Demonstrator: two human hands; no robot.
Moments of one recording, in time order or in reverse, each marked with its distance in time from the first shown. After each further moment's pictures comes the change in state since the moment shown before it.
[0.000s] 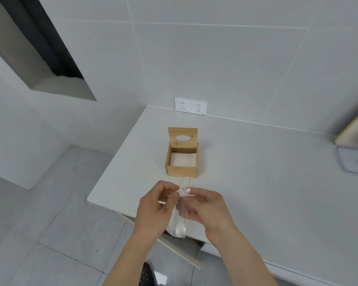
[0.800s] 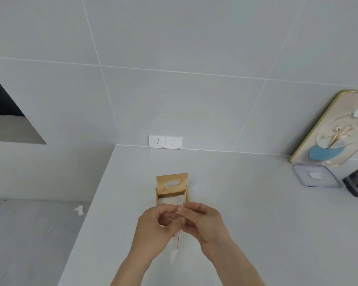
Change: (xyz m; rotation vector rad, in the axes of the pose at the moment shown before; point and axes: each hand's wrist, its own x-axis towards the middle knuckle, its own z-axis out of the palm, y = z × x) left_hand 0.128 0.031 -0.046 -0.136 -0.387 0.033; right_hand 0.060 -0.070 0.060 0.205 0.254 -0.056
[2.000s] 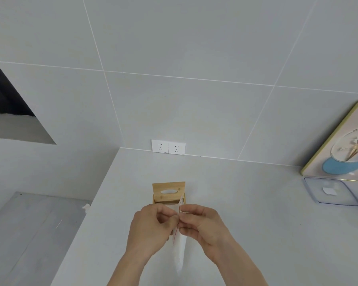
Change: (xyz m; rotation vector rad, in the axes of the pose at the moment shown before) left_hand 0.022 0.028 0.020 0.157 0.137 -0.152; right_hand 0.031 -0.030 -0.027 -0.094 -0.158 0.055
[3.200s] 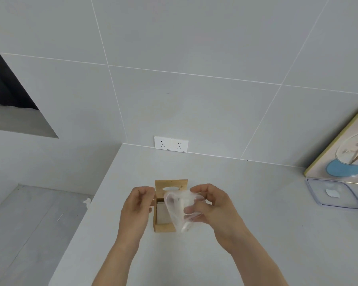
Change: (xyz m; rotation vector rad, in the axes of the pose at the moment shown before) left_hand 0.023 -0.021 -0.018 -0.381 0.226 0.020; right_hand -0.012 -0.033 0.001 -0.272 0.049 -0.266
